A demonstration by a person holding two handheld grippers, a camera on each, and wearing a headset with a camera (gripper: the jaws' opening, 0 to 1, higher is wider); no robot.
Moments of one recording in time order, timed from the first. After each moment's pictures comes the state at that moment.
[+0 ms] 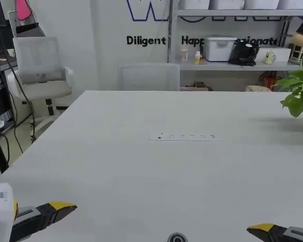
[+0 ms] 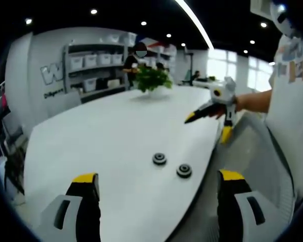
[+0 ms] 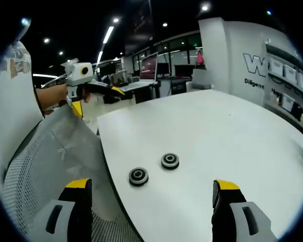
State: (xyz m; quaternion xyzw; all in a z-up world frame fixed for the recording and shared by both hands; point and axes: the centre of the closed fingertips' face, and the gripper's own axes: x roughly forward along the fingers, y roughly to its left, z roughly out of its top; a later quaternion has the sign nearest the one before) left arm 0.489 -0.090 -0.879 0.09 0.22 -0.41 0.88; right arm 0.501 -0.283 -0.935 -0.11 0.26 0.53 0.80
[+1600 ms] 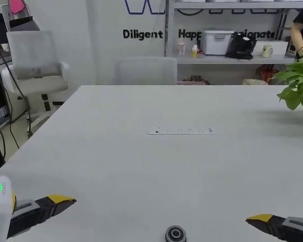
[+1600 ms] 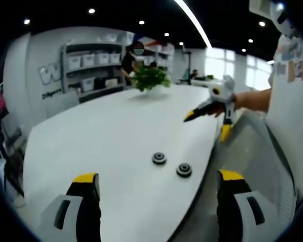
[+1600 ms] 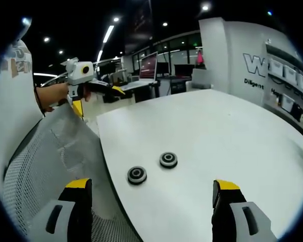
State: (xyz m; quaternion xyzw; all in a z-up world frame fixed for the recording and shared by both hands) left arm 0.491 -0.092 -0.880 0.09 0.22 -0.42 0.87; right arm 0.502 -0.287 -0.936 -0.11 0.26 0.52 0.80
